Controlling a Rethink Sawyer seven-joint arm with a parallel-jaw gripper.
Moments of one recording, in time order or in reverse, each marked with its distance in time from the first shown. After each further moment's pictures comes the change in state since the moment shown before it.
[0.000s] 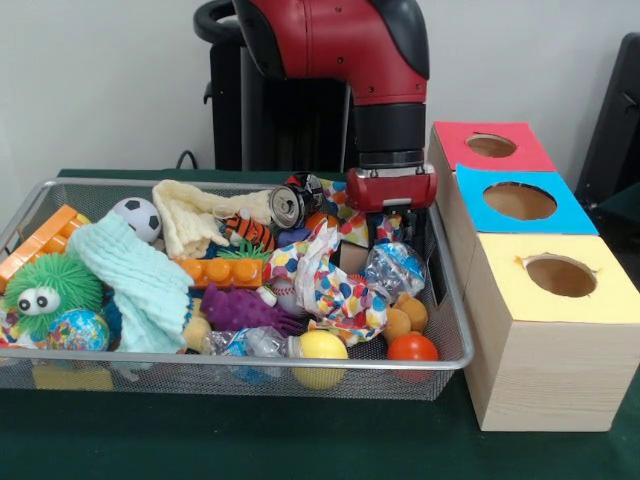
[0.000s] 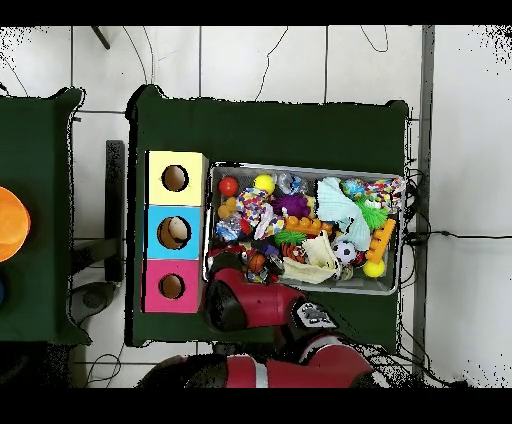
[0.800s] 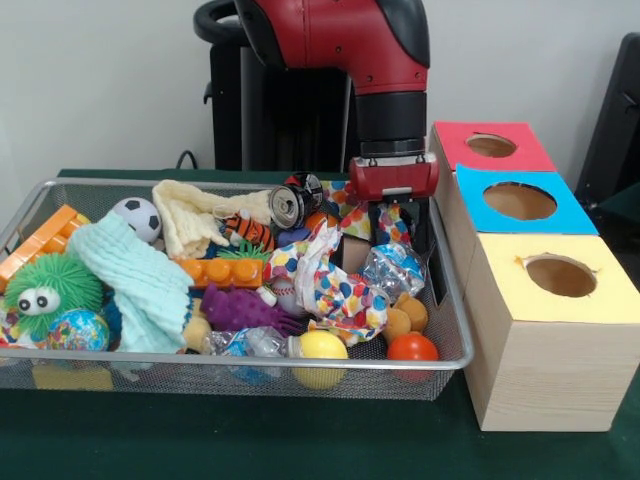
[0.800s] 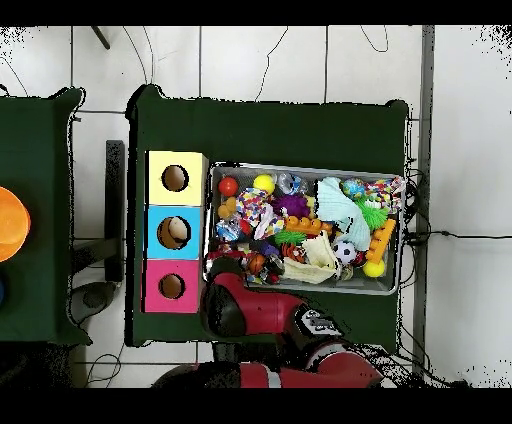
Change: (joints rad) arm -0.022 -0.032 0.027 0.062 0.048 -0.015 0.058
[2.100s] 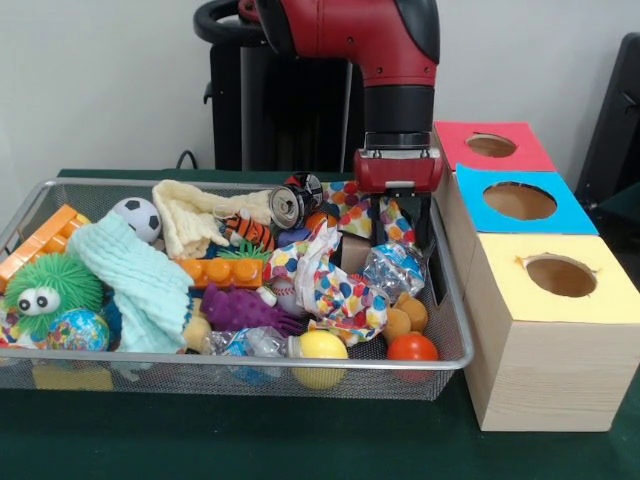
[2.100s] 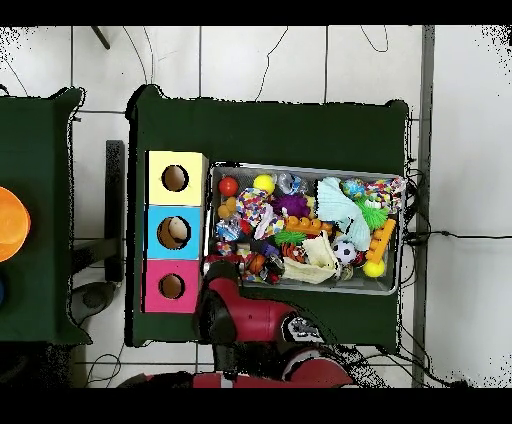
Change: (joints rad) arm 0.089 -0.002 -0.069 0.023 0.075 -0.061 0.014
